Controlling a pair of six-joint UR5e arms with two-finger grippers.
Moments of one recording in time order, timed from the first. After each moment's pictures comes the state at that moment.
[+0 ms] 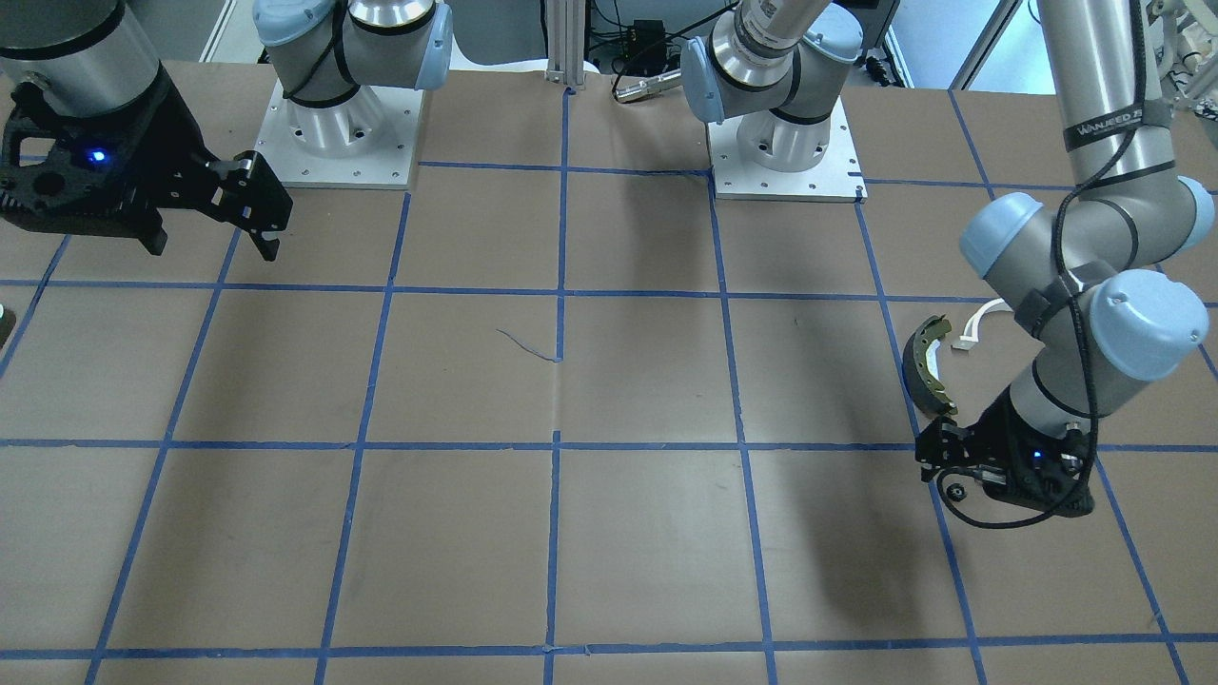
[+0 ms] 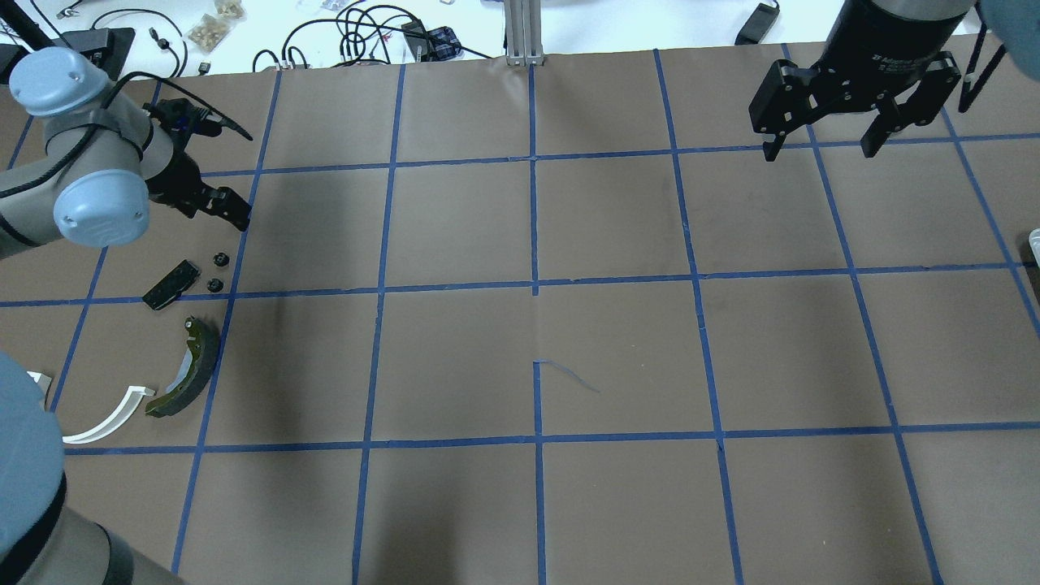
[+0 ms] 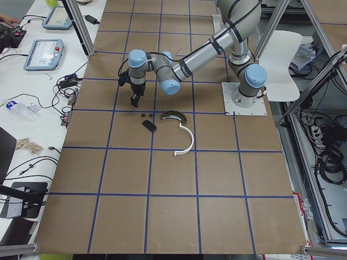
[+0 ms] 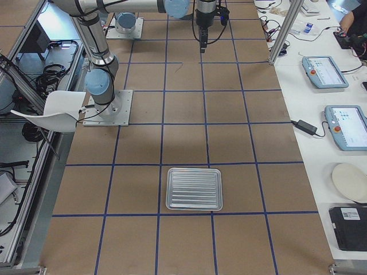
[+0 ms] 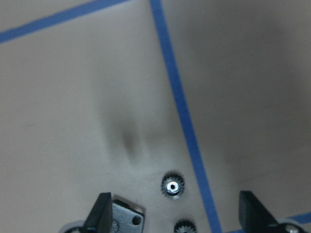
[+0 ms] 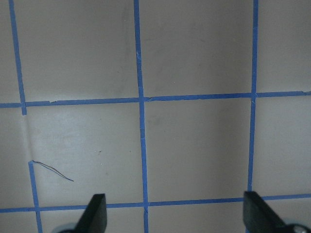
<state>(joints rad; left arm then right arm) -1.28 -1.95 -1.71 -0.94 1.57 0.55 1.50 -1.53 1.48 -1.51 -1.59 -0.04</state>
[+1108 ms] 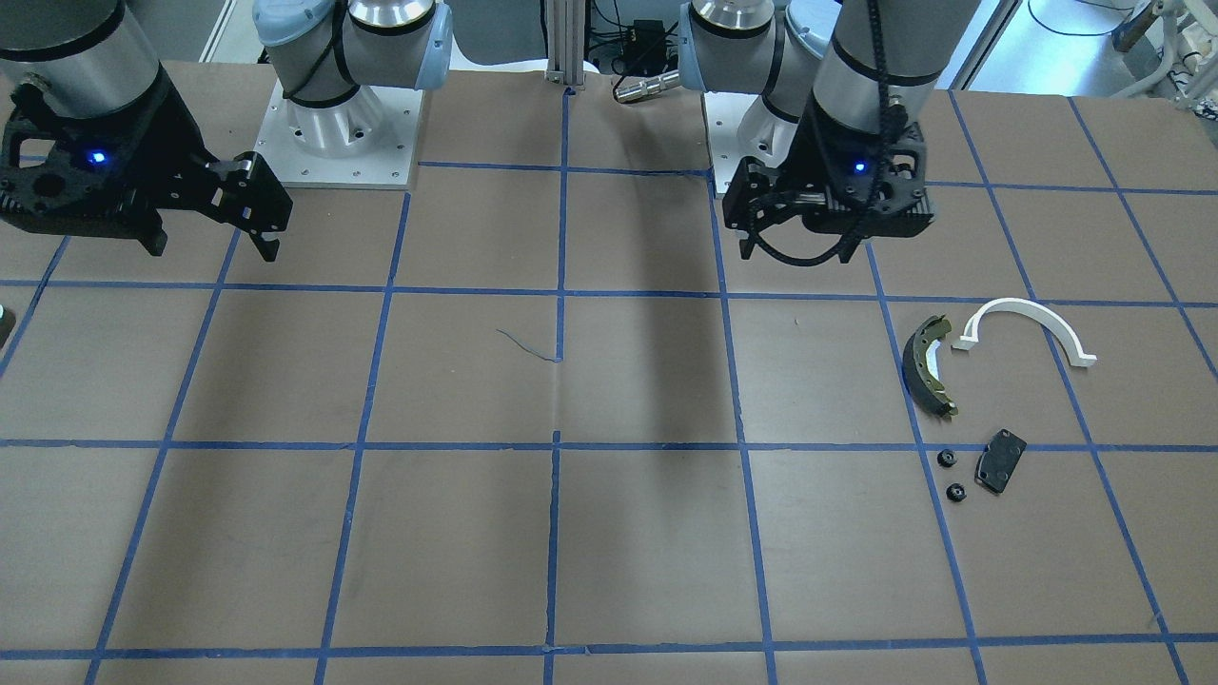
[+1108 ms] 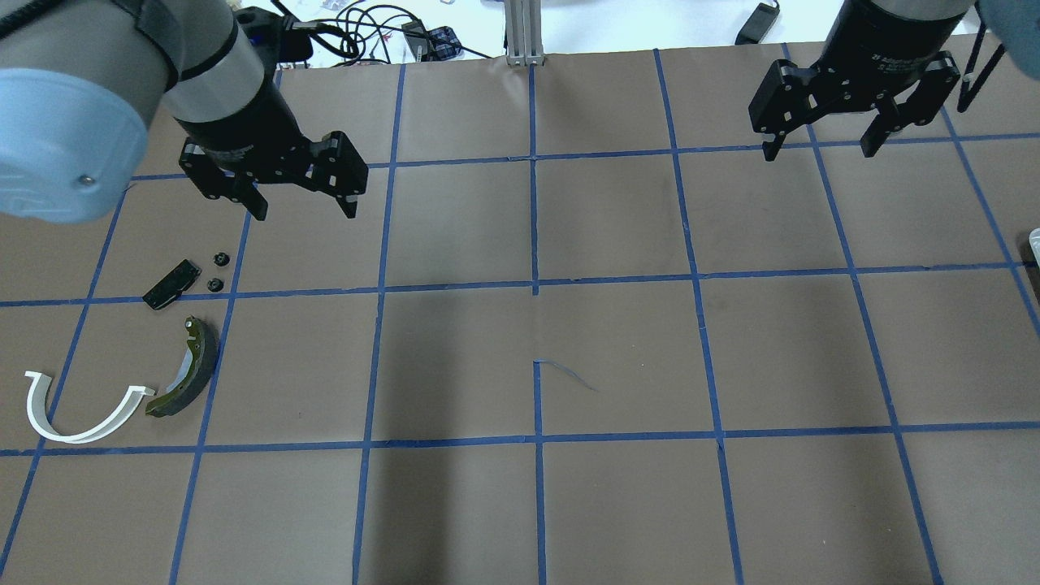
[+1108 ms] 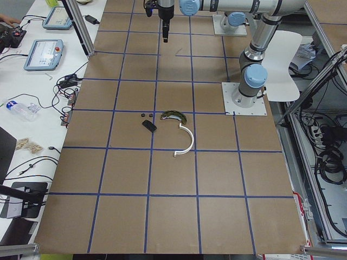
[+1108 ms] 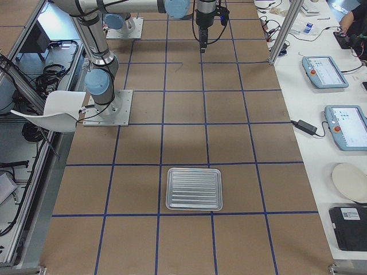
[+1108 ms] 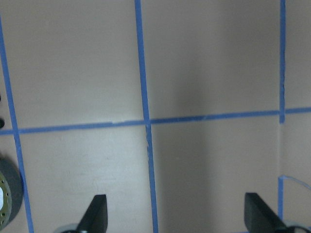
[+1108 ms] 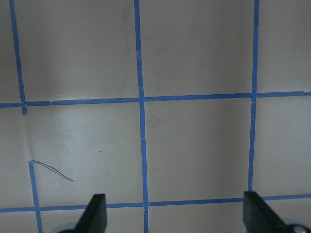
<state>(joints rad) -1.59 -1.57 -1.57 -1.54 1.57 -0.03 1.50 -1.53 1.48 -1.51 -1.59 -0.04</state>
